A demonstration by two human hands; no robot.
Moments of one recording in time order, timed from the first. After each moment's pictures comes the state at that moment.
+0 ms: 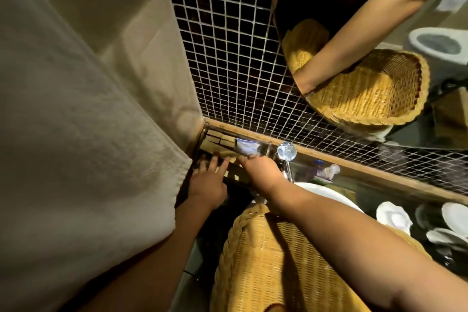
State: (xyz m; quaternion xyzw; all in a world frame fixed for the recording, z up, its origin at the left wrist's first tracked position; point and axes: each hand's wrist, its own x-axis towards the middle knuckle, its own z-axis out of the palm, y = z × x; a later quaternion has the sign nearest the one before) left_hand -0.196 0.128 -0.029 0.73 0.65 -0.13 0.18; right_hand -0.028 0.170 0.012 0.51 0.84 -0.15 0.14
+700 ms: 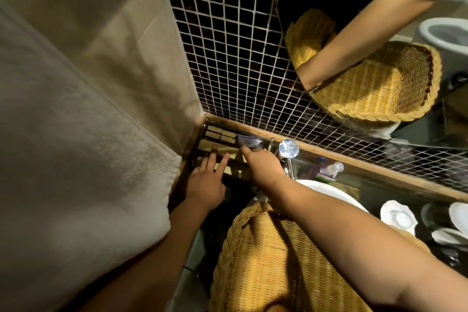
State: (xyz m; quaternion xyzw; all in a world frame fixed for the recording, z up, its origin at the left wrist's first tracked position) left_hand -0.201 0.121 -0.043 0.74 0.64 -0.08 0.16; right_hand -0.023 0.174 0.000 0.55 0.81 -0.20 0.09
